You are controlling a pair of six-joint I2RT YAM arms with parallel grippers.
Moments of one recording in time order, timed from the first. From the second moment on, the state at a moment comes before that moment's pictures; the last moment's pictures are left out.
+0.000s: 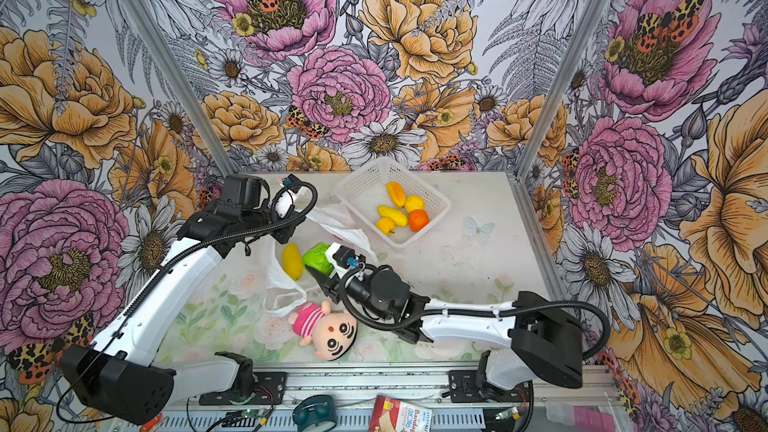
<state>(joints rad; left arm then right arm) -0.28 1.26 1.31 -0.79 0.26 0.31 1.15 1.36 0.70 0.82 0.18 -0.05</state>
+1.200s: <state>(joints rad) -0.28 1.26 1.31 -0.79 0.26 0.31 0.47 2.00 1.53 -0.15 0.10 0.24</state>
